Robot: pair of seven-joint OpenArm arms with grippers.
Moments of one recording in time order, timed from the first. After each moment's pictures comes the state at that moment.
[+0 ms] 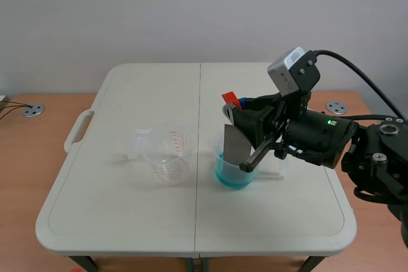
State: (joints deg) left arm 61.3 -30.5 3.2 78.8 1.9 -21.4 -4.2; right arm -0.2 18.1 -11.8 78.3 2.7 42.5 16.2
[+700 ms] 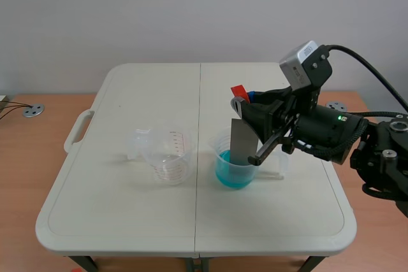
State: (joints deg) left arm 60.9 -30.5 3.2 78.8 1.9 -21.4 -3.2; right arm -0.3 18.1 -9.0 78.6 2.2 43.6 17.6
